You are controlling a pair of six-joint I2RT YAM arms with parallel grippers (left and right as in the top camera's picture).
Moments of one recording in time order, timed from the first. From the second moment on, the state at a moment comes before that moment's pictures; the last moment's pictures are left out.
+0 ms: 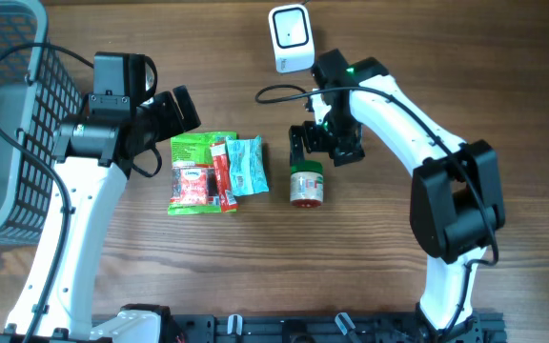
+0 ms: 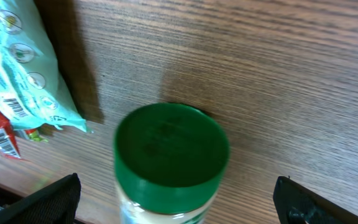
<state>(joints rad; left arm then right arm) -0.10 1.39 1.31 -0.90 -0.01 -0.43 0.42 2.09 1.63 -1.18 -0.33 0.26</state>
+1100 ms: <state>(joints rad) -0.10 1.39 1.31 -0.90 -0.01 -0.43 0.52 2.14 1.63 -1.12 -0.18 0.31</state>
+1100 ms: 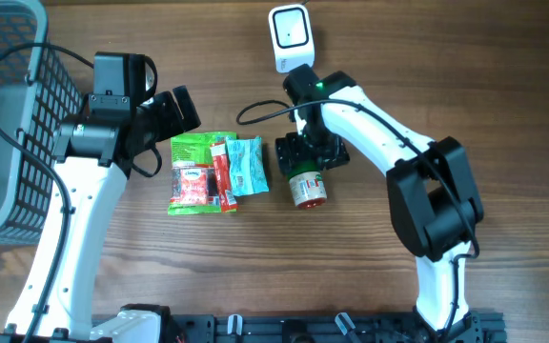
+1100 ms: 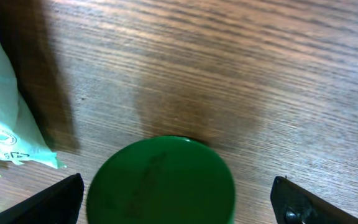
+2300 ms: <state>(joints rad) -0.10 1.39 1.31 -0.90 -0.01 -0.43 0.57 2.14 1.63 -1.19 -0.08 0.17</state>
